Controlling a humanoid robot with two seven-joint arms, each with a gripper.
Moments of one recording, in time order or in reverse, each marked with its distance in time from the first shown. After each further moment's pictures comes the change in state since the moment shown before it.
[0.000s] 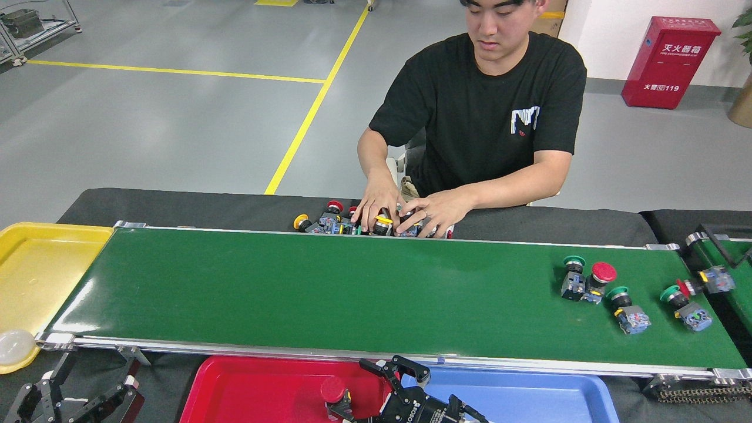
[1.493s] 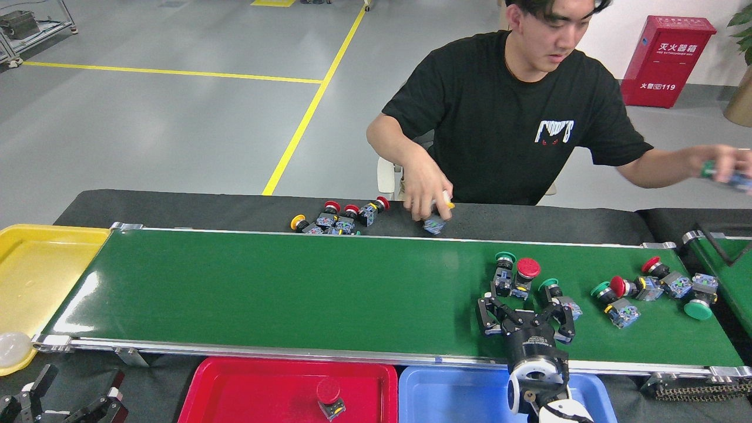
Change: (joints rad) left arm 0.014 0.032 0.005 0.000 0.000 -0.005 -0.001; right arm -0.364 0.016 -0.068 0.460 -0.100 0.700 -0.040
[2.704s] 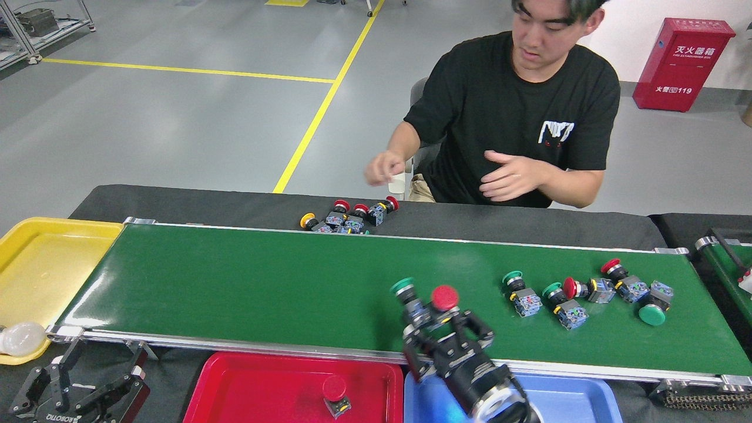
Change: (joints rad) left arm -0.059 0.024 -0.083 0.023 -0.004 0.003 -0.001; right arm 0.199 0.017 0.284 -0.332 0.030 -0.625 0.053
